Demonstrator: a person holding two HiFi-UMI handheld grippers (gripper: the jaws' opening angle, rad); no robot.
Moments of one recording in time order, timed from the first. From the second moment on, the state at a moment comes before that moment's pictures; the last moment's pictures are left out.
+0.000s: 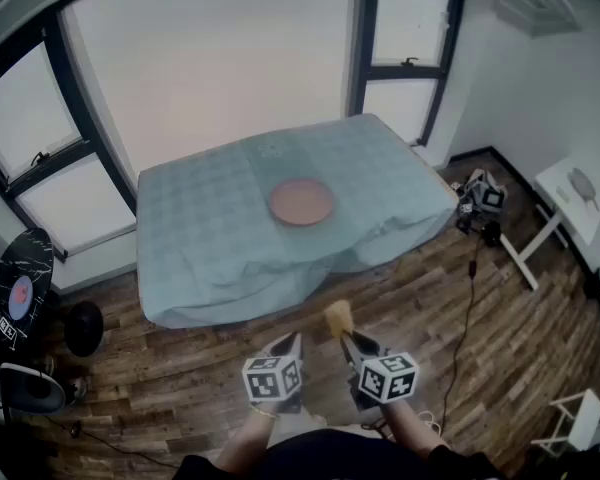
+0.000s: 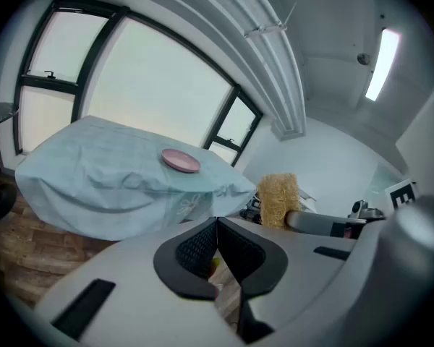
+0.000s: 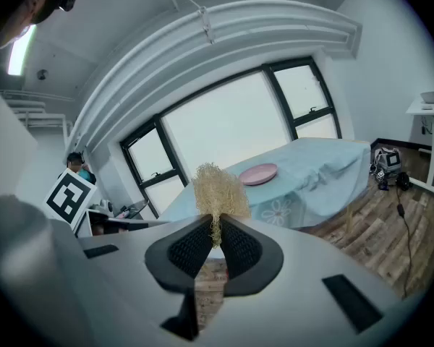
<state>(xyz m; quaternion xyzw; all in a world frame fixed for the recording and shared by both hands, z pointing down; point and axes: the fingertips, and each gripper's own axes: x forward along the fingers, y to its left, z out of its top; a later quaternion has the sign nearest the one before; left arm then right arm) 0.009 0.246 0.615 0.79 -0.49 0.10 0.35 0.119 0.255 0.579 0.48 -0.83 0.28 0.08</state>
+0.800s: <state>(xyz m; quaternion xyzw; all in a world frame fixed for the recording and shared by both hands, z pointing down) 0.041 0.298 0.579 0.80 -0.49 0.10 0.32 0.150 0.301 0.557 0.48 -0.84 0.26 0.05</state>
